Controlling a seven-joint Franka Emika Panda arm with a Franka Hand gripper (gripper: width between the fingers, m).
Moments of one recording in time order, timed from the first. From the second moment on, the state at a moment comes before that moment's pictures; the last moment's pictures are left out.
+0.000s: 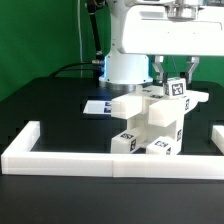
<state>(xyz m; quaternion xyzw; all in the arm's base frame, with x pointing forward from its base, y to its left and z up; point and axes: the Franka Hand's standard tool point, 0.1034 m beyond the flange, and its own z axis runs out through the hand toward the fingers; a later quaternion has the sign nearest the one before) 0.566 0.048 0.127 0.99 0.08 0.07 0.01</state>
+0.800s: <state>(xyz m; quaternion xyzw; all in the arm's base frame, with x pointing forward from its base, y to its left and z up) 0.566 0.050 0.127 0.93 -0.35 0.06 -0.02</state>
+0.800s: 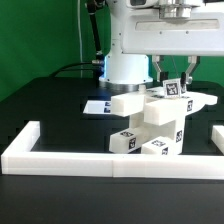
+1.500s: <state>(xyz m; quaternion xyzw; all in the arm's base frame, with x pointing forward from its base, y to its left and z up) 0.568 0.047 0.128 0.98 -0.20 0.07 -0.01</state>
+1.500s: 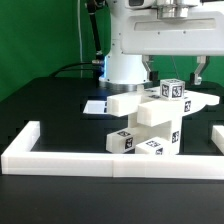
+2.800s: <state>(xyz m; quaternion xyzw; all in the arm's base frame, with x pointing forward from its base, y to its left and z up) 0.575 0.039 0.130 0.98 0.18 0.10 0.04</state>
